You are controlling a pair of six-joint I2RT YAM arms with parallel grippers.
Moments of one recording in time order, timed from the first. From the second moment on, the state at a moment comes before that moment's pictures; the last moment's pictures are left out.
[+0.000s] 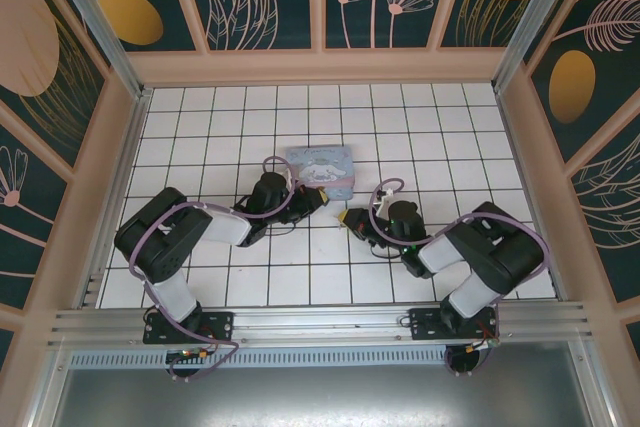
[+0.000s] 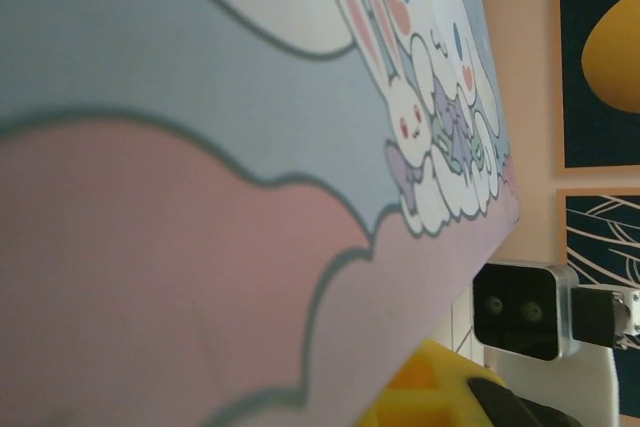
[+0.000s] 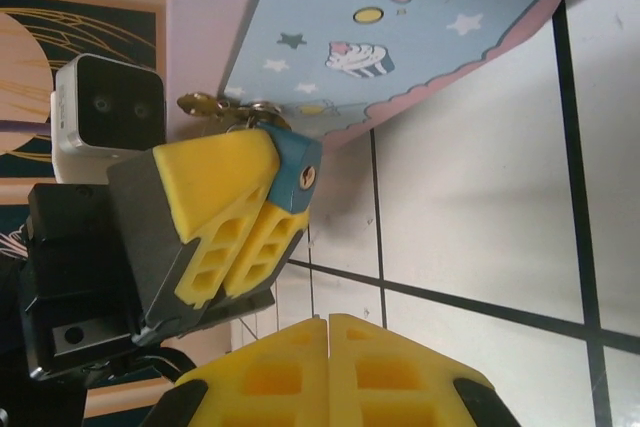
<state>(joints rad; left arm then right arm) -0.67 1.75 0.61 0.66 0.36 -1.15 0.65 1.60 0.21 1.05 -0.36 1.27</state>
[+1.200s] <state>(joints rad) -0.67 1.76 0.58 0.78 0.47 -1.35 0.69 1.73 0.20 1.23 -0.22 1.44</state>
